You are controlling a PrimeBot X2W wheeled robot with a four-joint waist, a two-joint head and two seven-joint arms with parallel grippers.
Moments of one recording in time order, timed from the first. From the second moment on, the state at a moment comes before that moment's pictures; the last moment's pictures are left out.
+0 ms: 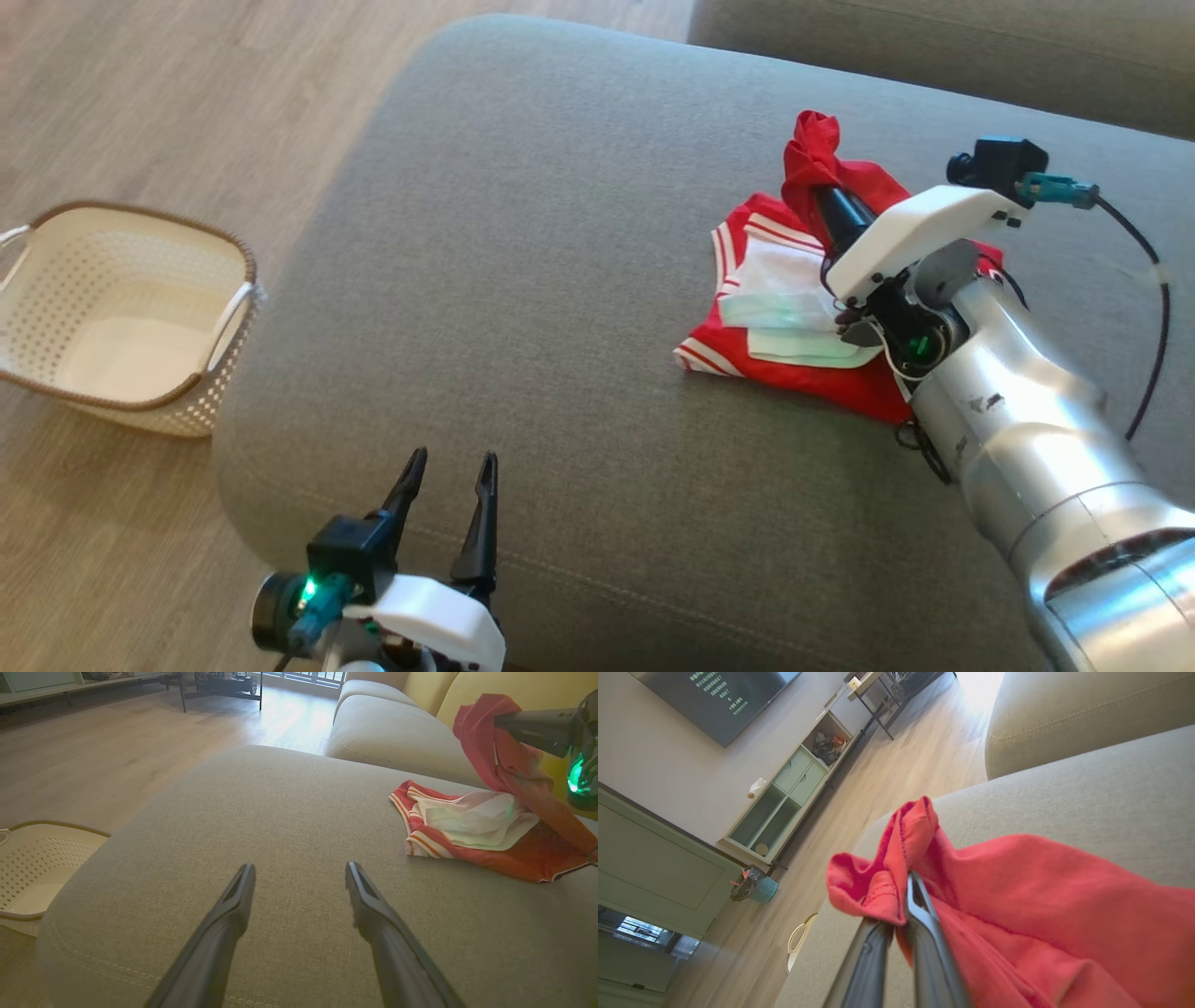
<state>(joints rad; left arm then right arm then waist) -0.02 0.22 -0.59 0.13 -0.44 0.25 -0.25 -0.92 -0.07 0.40 1.18 1.01 0.13 -0.08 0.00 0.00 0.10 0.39</state>
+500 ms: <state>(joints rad) -0.02 0.21 -0.57 0.14 -0.43 0.25 -0.25 -0.96 -0.07 0.70 1.14 1.29 0.13 -0.16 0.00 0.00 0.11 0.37</state>
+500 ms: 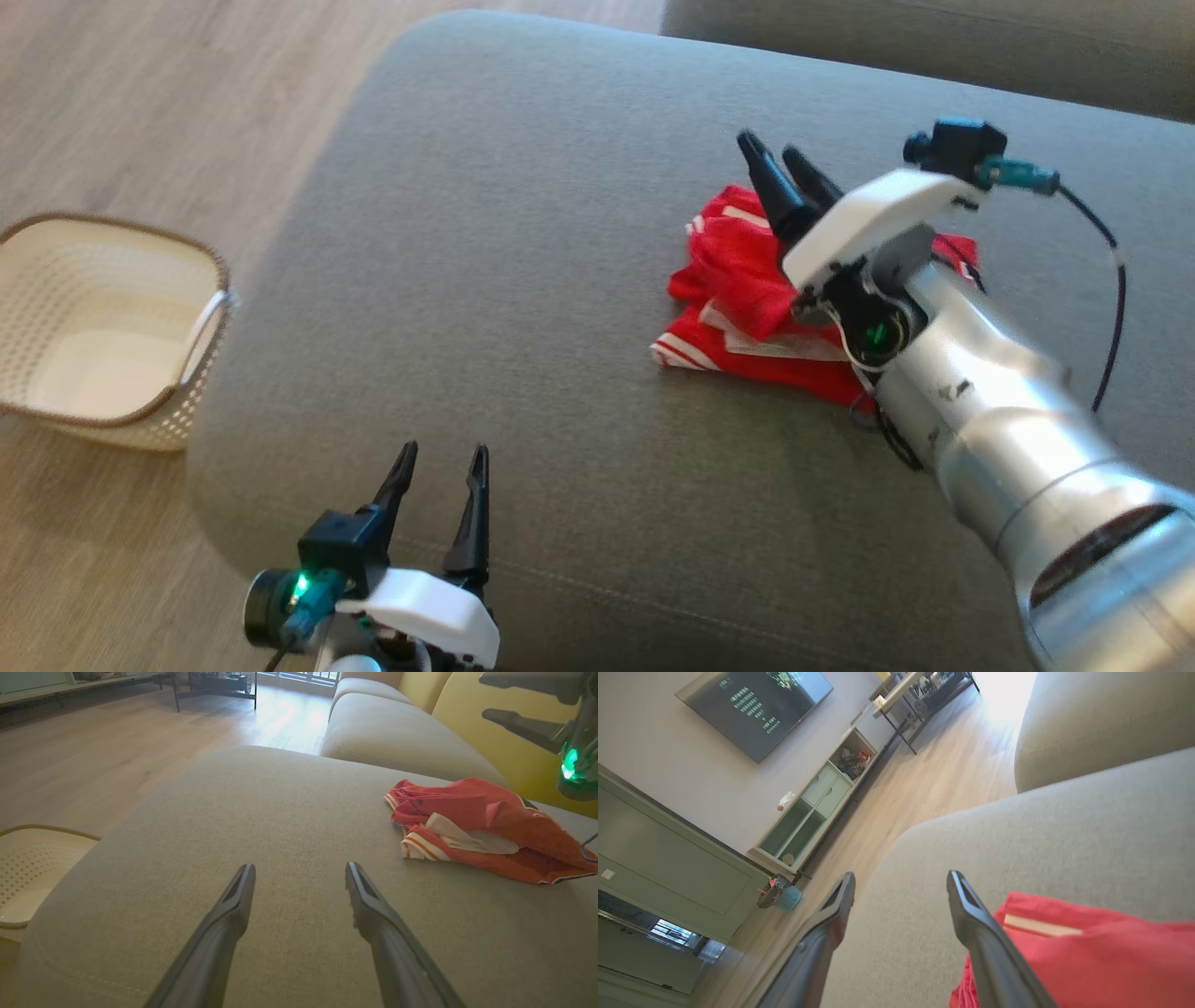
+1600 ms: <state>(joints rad) 0.10 0.18 -0.32 -0.06 -0.28 0.27 -0.25 -0.12 -0.06 -0.06 0.22 0.08 0.13 -0.25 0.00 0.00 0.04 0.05</state>
